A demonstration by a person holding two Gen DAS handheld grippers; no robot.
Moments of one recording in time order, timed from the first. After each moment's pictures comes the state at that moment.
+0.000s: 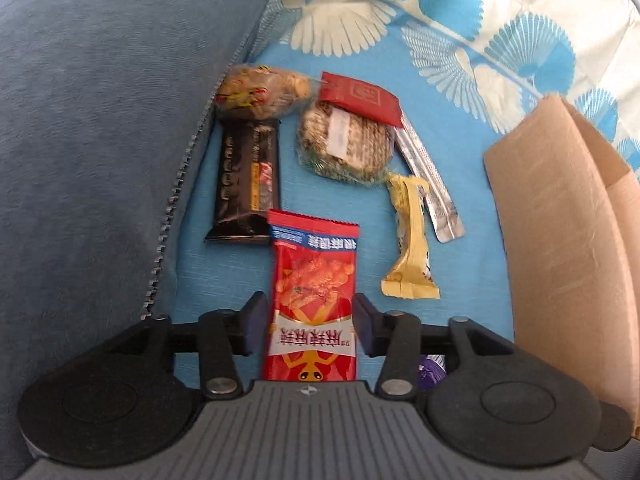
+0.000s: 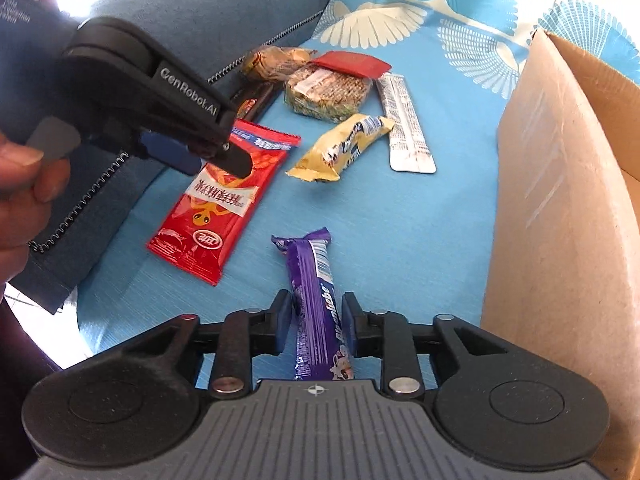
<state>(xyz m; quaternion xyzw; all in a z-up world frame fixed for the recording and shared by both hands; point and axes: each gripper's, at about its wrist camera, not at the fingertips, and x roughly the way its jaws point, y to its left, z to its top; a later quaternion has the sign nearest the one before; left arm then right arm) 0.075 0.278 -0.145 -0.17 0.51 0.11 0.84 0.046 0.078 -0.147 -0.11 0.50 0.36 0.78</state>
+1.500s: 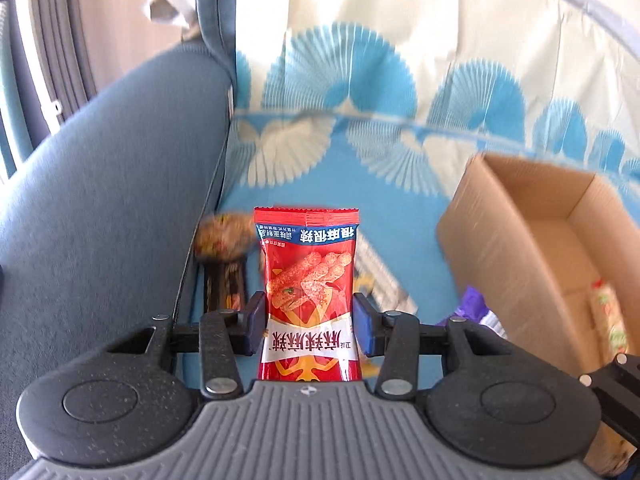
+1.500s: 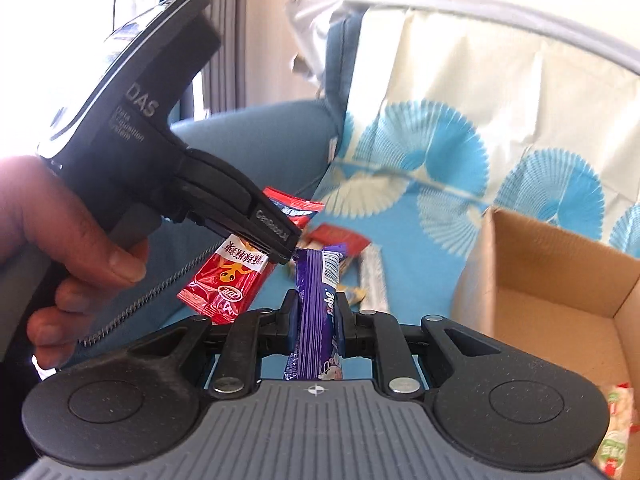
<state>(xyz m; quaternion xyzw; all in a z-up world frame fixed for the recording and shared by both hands) 0.073 0.221 -0.066 -0.06 0.38 0.13 0.92 0.039 0.024 -0.065 -0.06 0.28 0.39 0.88</state>
